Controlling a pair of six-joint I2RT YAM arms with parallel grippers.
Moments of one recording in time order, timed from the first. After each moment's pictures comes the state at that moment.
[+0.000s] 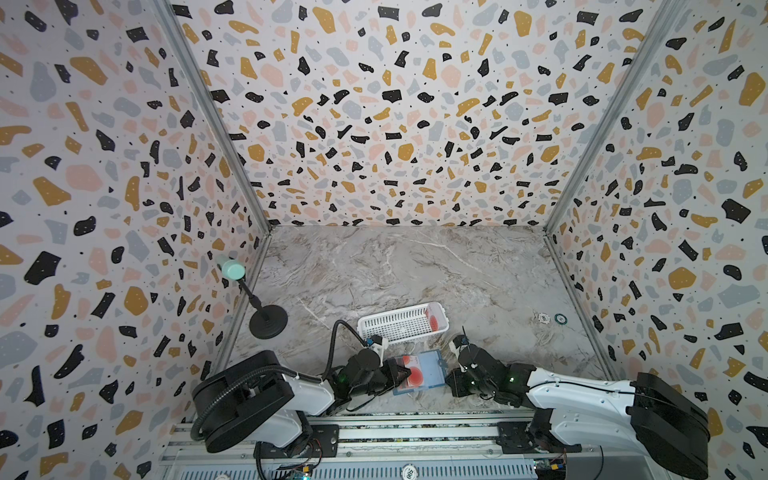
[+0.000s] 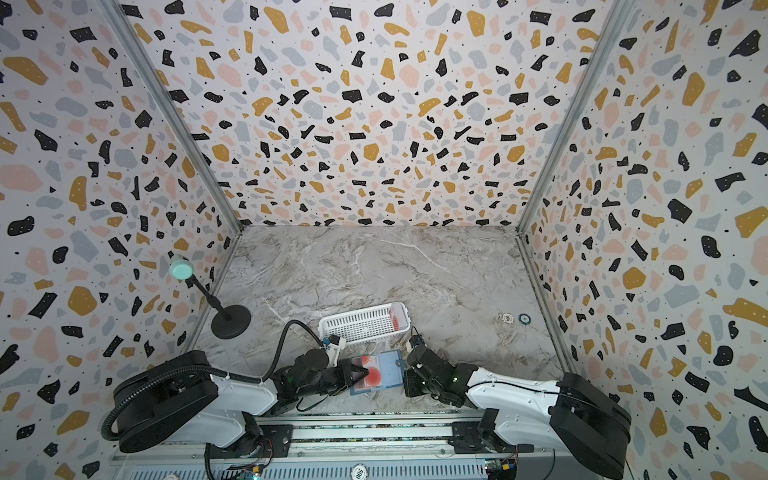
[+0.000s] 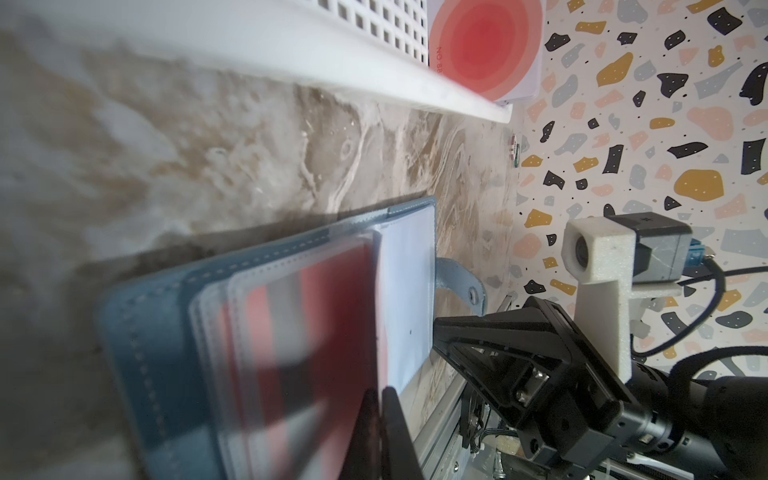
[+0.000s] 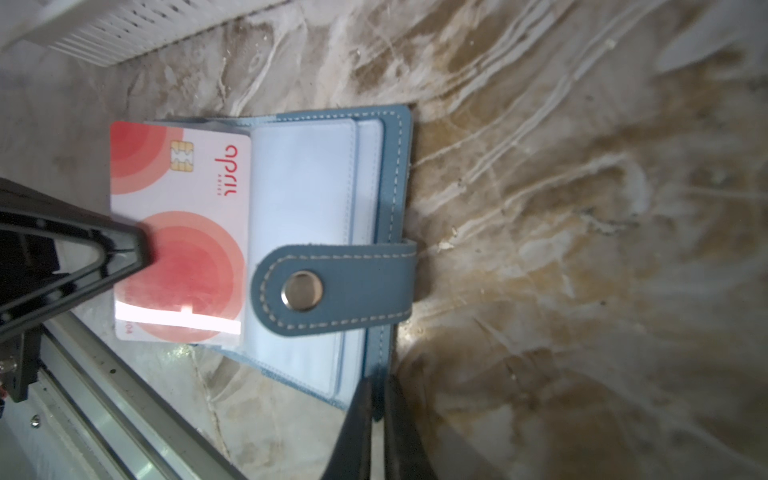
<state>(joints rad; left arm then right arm) -0.95 1.41 0.16 0.71 0.22 -1.28 1.00 1.11 0.33 -0.16 -0.04 0.77</state>
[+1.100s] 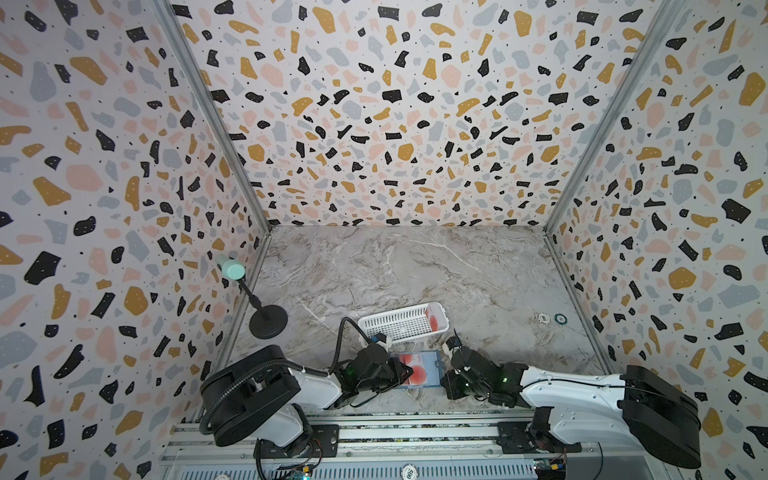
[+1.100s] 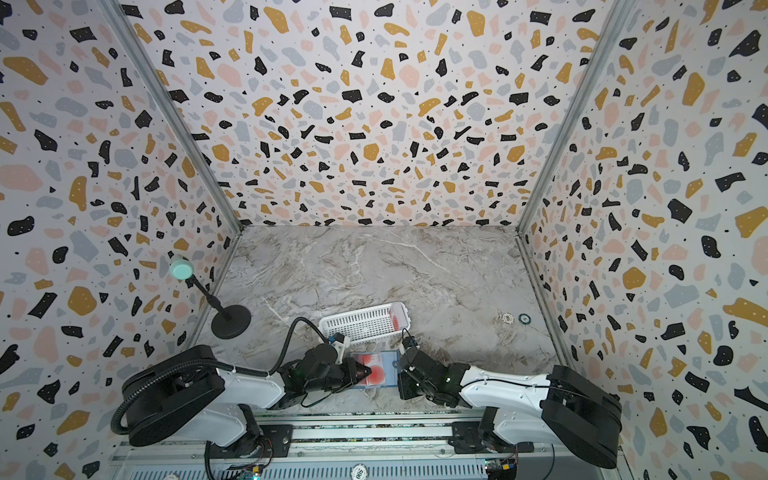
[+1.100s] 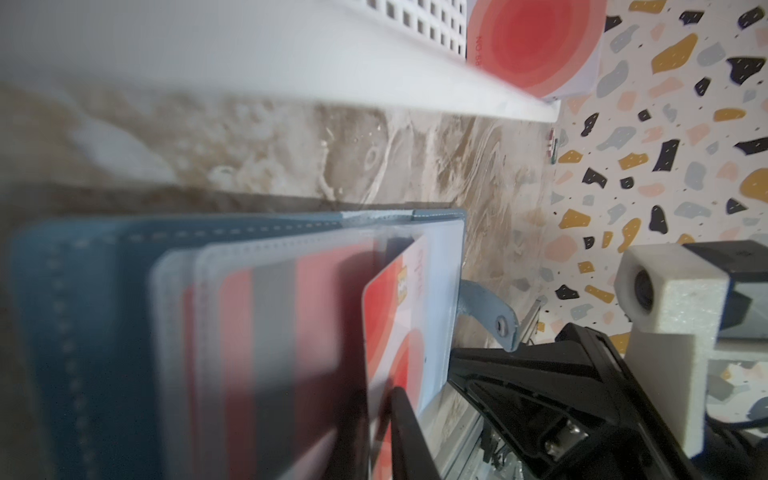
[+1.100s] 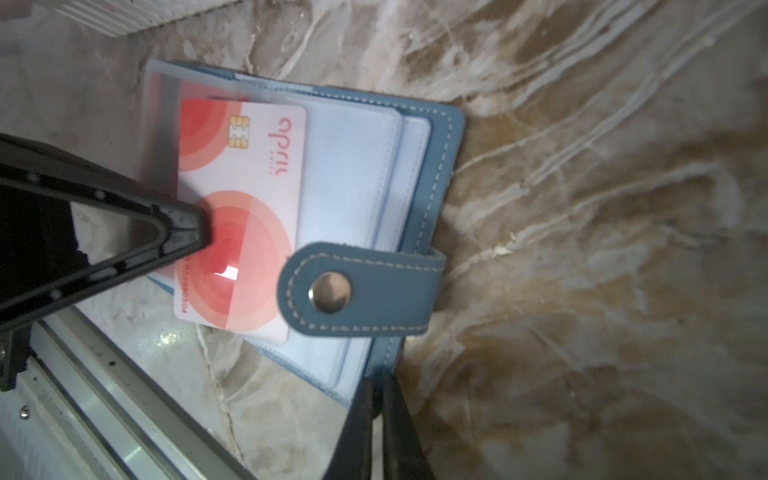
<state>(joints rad) -0.95 1.44 0.27 0.53 0.22 -1.22 1.07 1.18 0.37 -0.15 -0.03 0.77</state>
